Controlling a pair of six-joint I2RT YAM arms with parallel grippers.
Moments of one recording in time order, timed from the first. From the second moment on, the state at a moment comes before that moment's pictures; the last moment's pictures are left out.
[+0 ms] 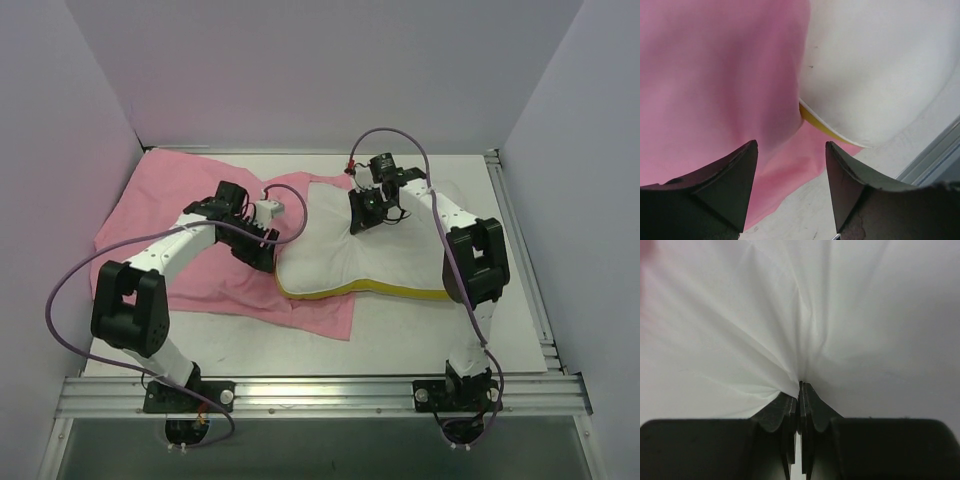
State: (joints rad) left arm -0.30 1.61 1.21 -0.76 0.48 0.22; right arm 0.37 2.01 1.61 -0.71 -0.38 -0.04
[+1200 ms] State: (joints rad) left arm -0.31 1.71 1.50 -1.23 0.91 0.67; right arm 0.38 2.03 1.57 -0.60 -0.20 0.62
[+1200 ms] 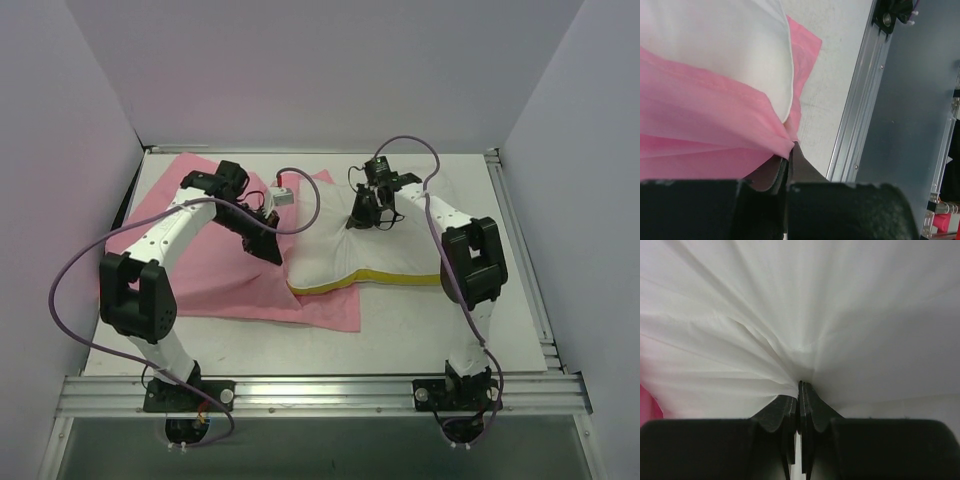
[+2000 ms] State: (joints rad) left arm -0.32 1.57 1.32 -0.76 0.61 0.33; right arm 0.34 1.81 1.36 -0.46 -0.56 0.51
